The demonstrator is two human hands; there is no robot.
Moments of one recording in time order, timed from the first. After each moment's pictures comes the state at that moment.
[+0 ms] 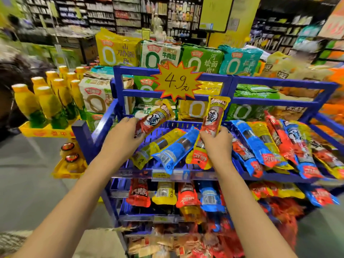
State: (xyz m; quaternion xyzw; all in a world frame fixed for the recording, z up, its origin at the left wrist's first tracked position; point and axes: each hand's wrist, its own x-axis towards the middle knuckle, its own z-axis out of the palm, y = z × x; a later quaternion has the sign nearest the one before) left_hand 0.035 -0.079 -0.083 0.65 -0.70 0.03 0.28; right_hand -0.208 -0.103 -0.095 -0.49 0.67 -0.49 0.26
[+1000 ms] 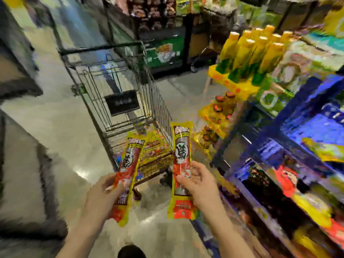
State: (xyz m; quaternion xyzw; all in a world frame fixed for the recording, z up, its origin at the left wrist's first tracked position) left_hand 0.079 0.362 -0.236 0.78 0.05 -0.18 0.60; right_hand -0.002 0.142 -0.225 -0.69 0.28 -0.09 0.67
